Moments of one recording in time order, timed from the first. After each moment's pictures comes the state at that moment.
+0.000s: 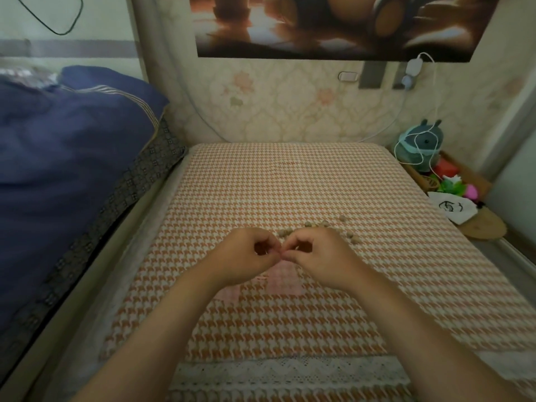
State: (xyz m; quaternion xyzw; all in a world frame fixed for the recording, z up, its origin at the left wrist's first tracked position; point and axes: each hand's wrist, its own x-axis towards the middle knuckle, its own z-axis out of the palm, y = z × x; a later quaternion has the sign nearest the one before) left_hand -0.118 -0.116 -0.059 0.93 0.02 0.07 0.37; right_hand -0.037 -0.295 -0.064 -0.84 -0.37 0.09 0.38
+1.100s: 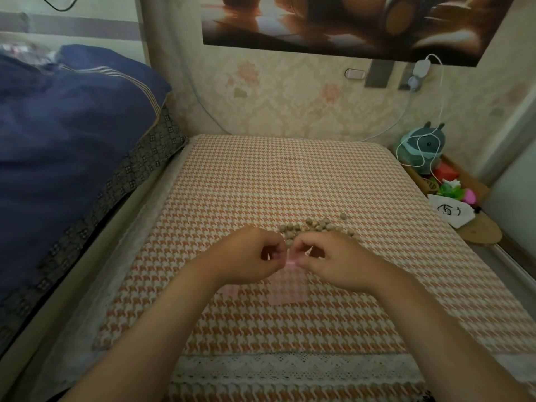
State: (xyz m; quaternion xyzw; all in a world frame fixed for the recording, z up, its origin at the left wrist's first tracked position) left_hand -0.120 -0.112 -0.062 0.95 -0.09 0.04 0.28; right_hand -0.035 -0.314 -0.050 -0.85 -0.42 0.17 0.25
